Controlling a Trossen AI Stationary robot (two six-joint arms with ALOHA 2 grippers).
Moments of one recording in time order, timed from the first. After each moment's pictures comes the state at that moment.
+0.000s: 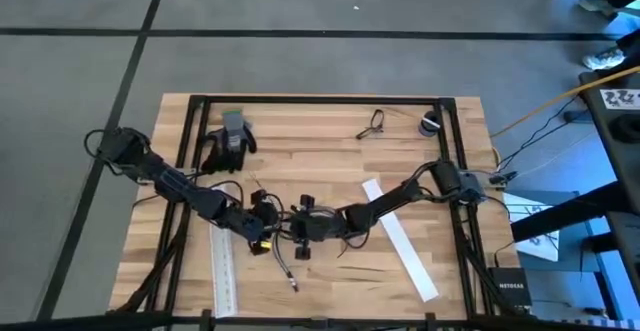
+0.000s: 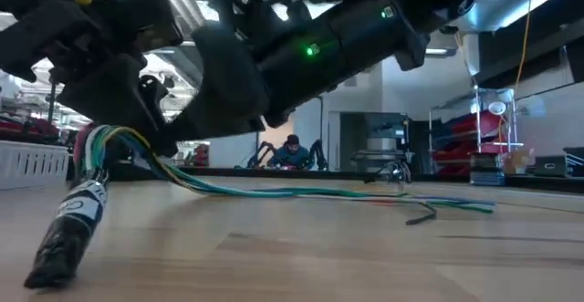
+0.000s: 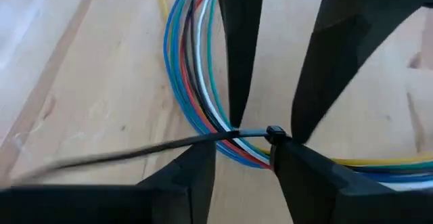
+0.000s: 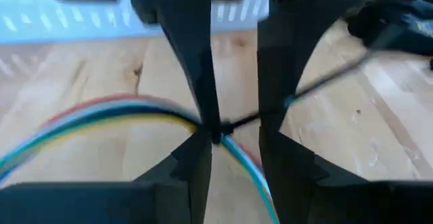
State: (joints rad) left arm -0.48 1.47 0.63 -0.05 -0.41 -0.48; right arm 0.30 2.21 1.31 0.35 0.35 0.10
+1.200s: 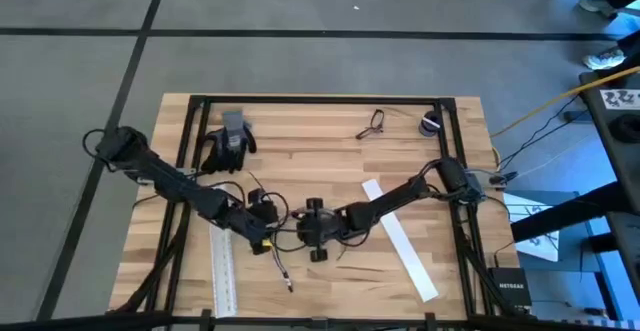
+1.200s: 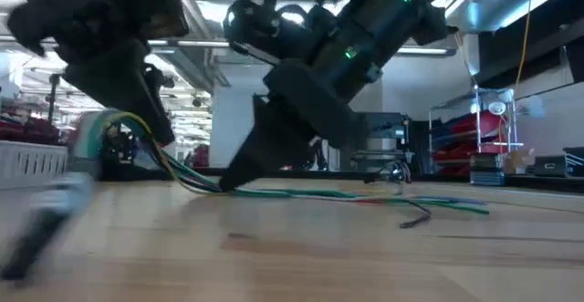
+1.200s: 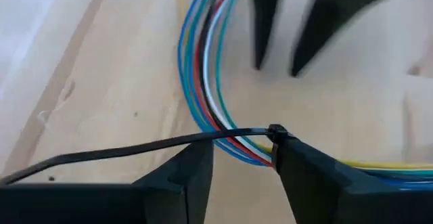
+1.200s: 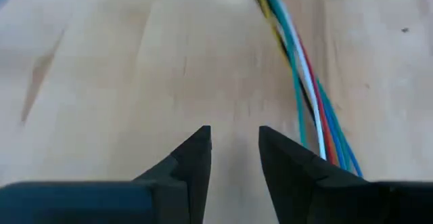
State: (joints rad) left arm -0.45 1.46 0.72 -0.25 -0.40 -0.57; right arm 0.31 2.15 1.36 -0.02 0.23 0.06
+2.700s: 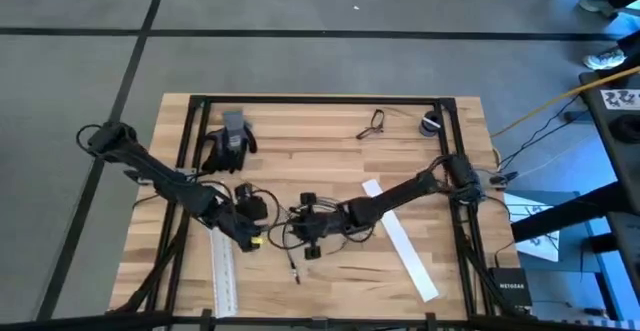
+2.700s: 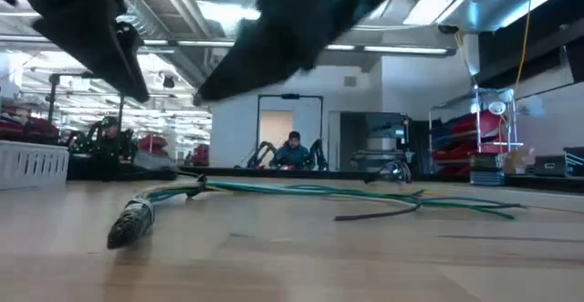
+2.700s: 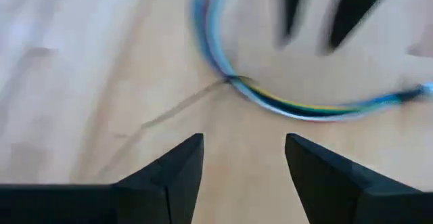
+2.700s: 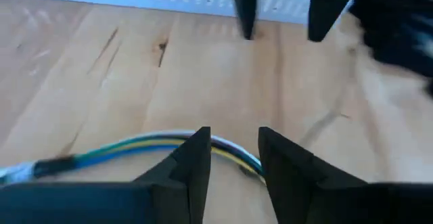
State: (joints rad) left arm -0.52 1.33 0.80 -0.59 -0.53 -0.67; right arm 0.31 2.00 1.38 -0.08 0.28 -0.01
